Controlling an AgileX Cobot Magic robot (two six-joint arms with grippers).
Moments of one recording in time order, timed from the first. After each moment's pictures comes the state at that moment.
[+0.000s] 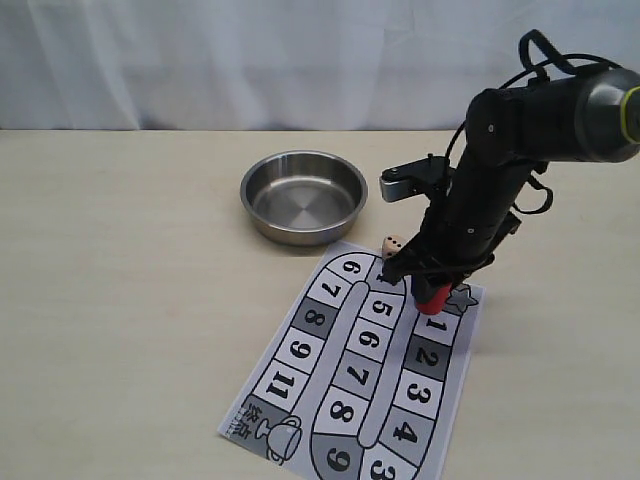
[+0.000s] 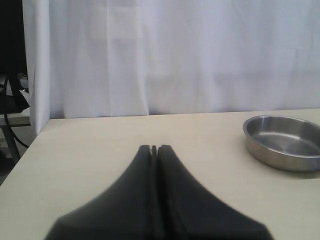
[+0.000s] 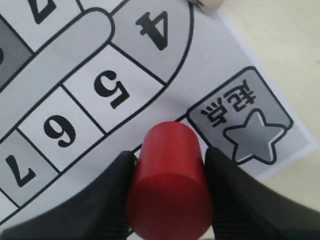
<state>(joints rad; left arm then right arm) -0.06 0.00 0.00 -0.05 0.15 0.08 0.33 1.97 -1.31 0.07 0.89 -0.16</state>
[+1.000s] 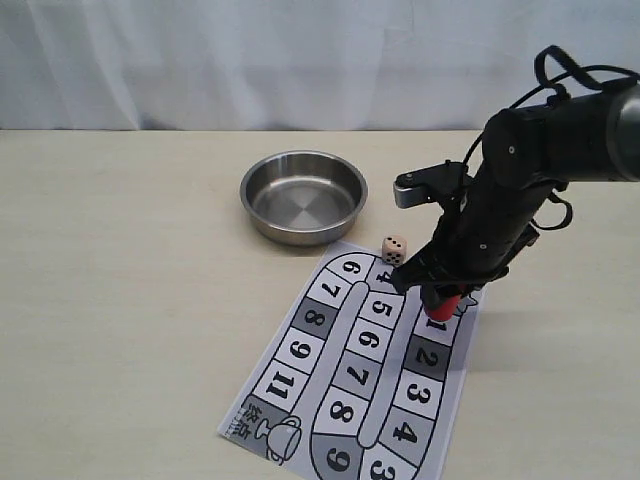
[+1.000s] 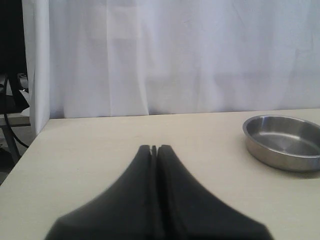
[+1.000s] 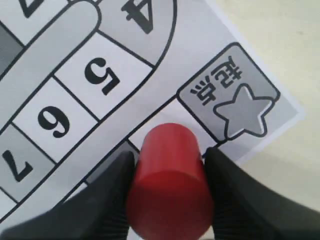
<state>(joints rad) -0.06 0.00 0.00 -0.05 0.15 0.08 0.34 1.88 -1.18 0.03 0.78 -0.07</state>
